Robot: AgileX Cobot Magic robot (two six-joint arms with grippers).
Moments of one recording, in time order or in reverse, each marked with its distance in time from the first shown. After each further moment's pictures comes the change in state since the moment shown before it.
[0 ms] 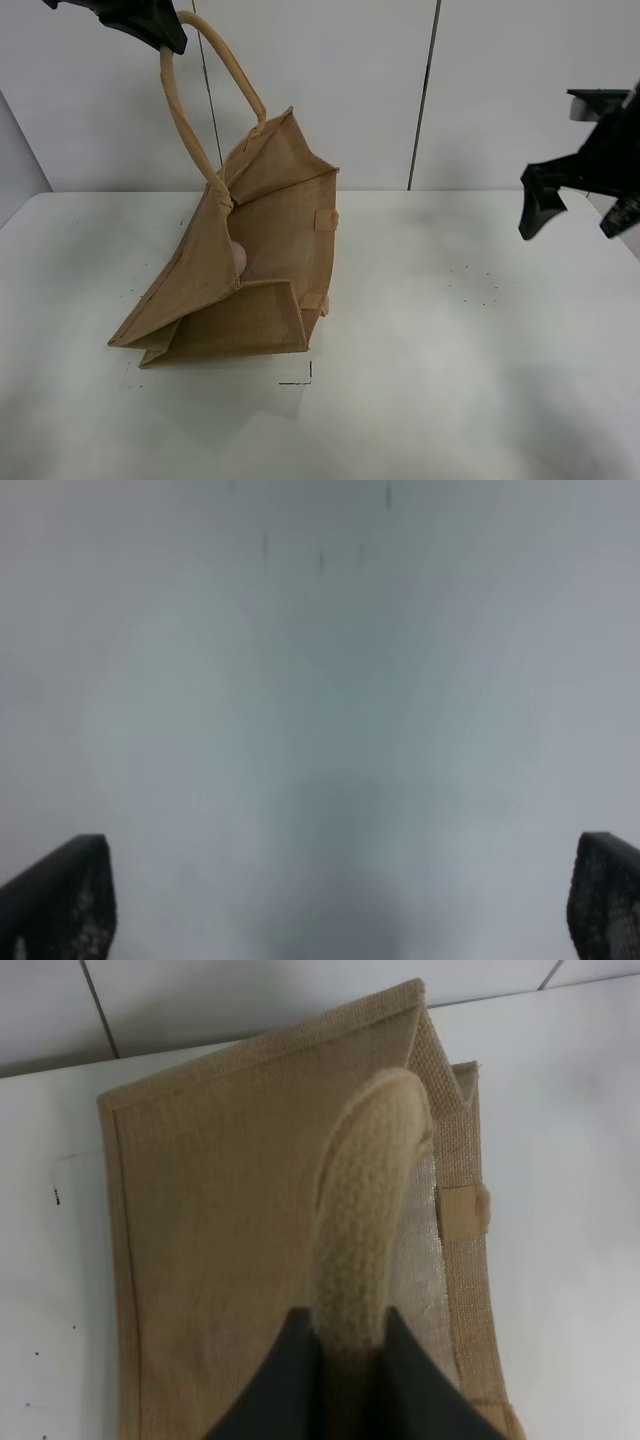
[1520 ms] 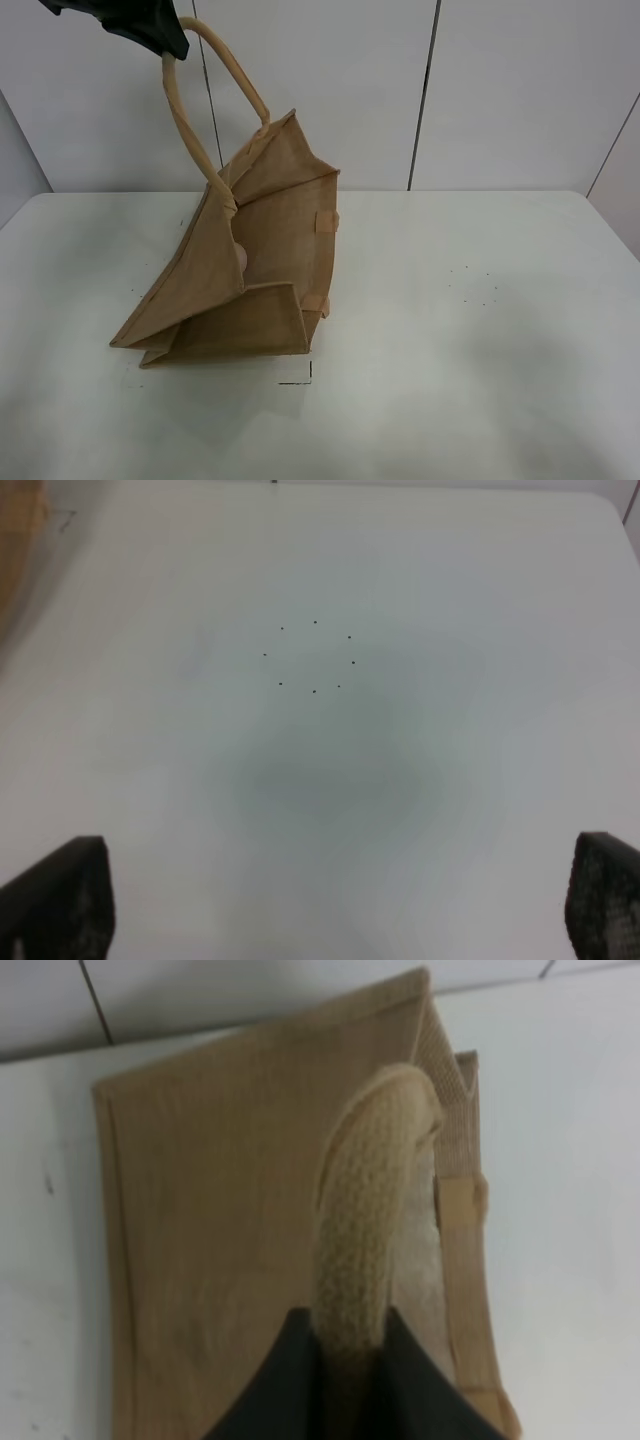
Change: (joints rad) left arm 0.000 0.010 0.020 -0.013 0.000 0.000; right arm 0.000 -1.524 0.789 -0.016 -0.181 -0.006
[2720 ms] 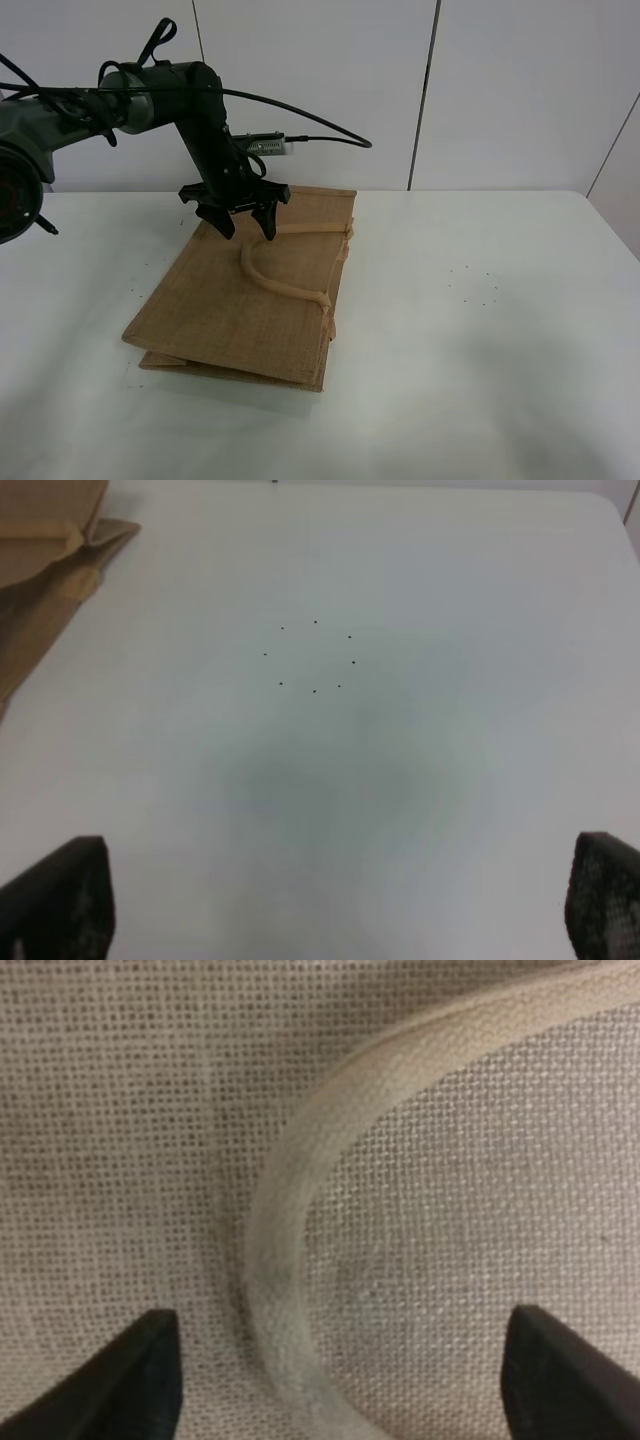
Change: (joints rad) left arm -0.031 0.492 0.085 -0.067 -0.077 0.049; right arm 0.000 0.000 0.000 0.000 0.000 0.000
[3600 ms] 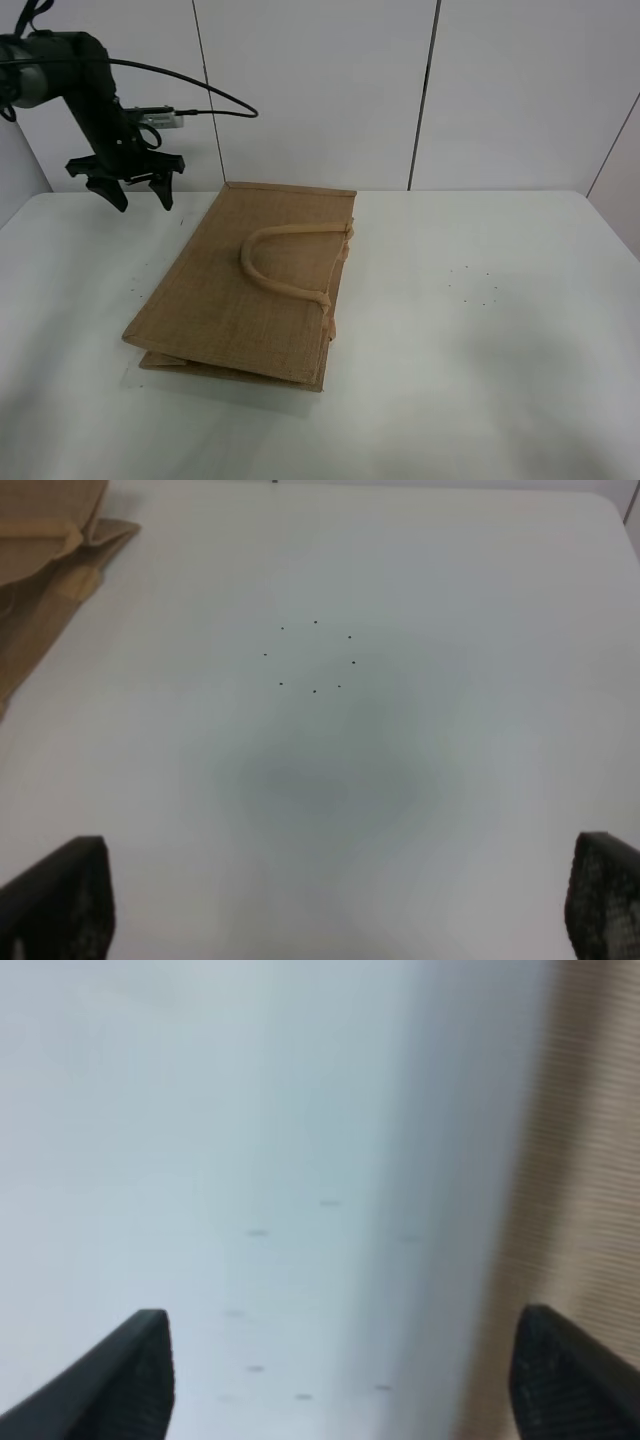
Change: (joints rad) left arm 0.321 -0.028 -0.059 0.141 0.070 0.003; right arm 0.000 0.000 0.000 0.000 0.000 0.000
